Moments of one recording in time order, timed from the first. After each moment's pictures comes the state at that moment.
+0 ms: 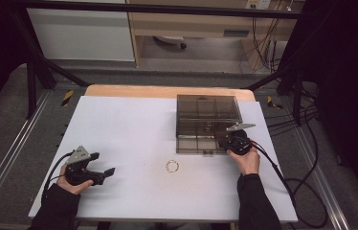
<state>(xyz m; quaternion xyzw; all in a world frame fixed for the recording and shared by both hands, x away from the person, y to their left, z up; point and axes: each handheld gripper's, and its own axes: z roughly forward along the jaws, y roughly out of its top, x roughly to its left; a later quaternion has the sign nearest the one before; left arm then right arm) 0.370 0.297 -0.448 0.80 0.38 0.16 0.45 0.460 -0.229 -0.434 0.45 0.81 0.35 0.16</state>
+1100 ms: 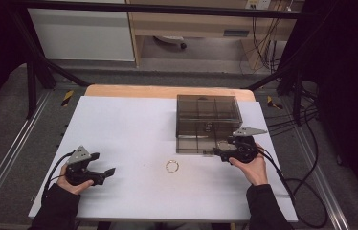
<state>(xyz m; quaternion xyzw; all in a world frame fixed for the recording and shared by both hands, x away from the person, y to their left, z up) 0.370 0.296 -0.449 0.80 0.38 0.16 0.45 0.415 -0.227 -0.400 0.42 0.79 0.43 0.15</state>
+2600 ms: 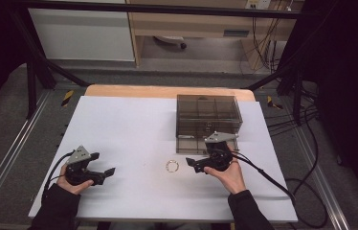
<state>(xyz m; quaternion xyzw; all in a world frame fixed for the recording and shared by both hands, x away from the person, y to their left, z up) 0.370 0.296 -0.448 0.80 0.38 0.16 0.45 0.397 -0.147 -0.400 0.38 0.81 0.43 0.12</state>
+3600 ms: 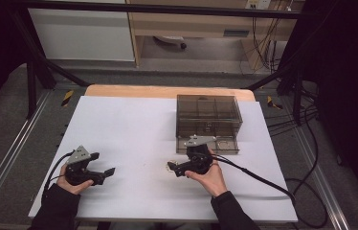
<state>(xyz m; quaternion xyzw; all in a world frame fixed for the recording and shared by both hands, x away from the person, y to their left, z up) 0.370 0.296 -0.448 0.80 0.38 0.16 0.45 0.395 -0.093 -0.413 0.36 0.82 0.43 0.10</state>
